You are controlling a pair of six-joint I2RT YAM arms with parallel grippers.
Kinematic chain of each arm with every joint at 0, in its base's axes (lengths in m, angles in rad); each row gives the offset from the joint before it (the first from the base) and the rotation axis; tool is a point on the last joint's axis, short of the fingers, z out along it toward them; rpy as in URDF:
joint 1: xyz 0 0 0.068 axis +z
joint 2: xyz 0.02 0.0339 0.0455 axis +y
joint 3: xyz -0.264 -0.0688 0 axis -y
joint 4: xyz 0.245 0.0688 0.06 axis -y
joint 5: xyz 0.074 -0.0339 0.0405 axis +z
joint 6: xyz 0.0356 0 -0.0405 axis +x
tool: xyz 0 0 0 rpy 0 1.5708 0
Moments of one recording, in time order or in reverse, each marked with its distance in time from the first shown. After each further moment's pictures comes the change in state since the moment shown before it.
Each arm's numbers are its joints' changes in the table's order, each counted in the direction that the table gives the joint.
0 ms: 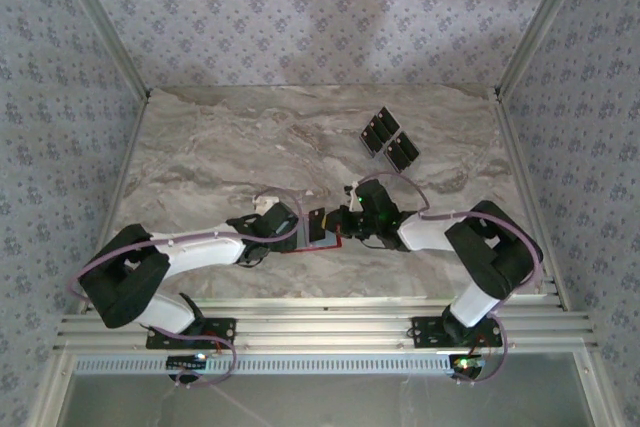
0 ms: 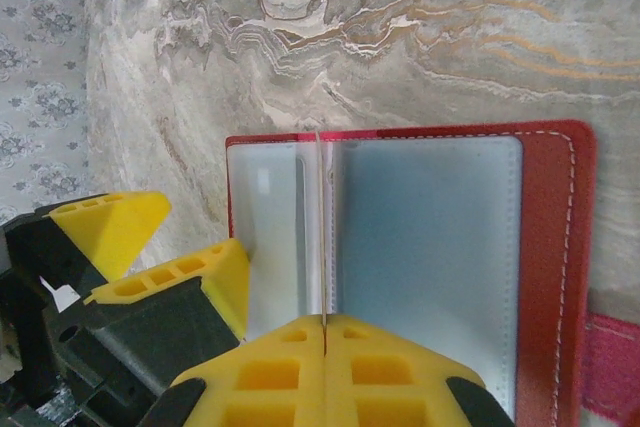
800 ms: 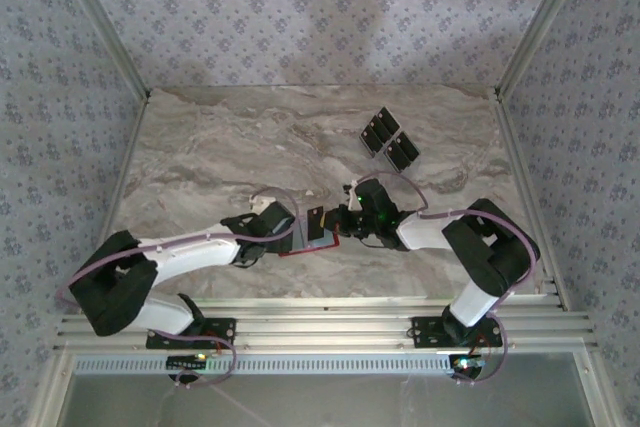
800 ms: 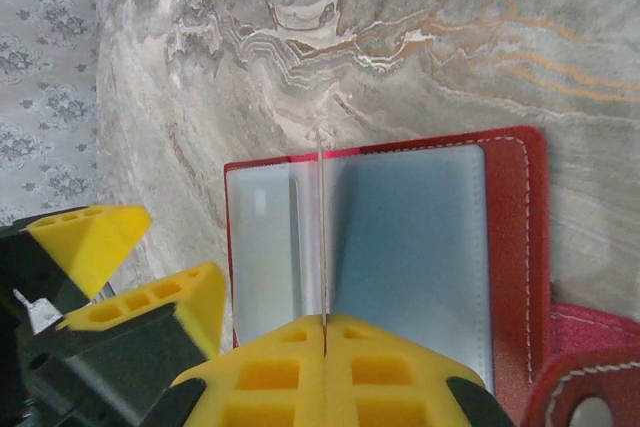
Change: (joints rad) left arm 0.000 -0.072 0.026 -0.116 0.007 0.029; right arm -0.006 0.011 0.002 0.032 0.007 0.000
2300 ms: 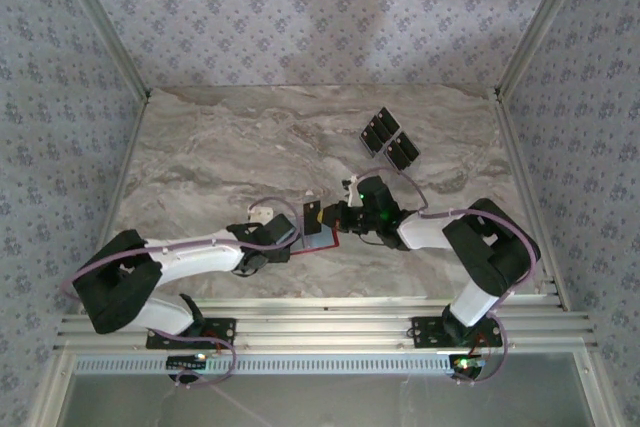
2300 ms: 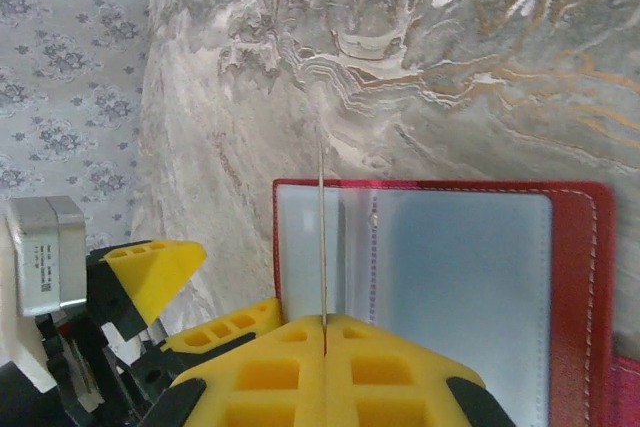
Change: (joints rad) left arm -0.067 0.028 -0.044 -0.054 0.049 -0.145; right arm -0.008 0.001 -0.001 0.087 0.042 -0.013
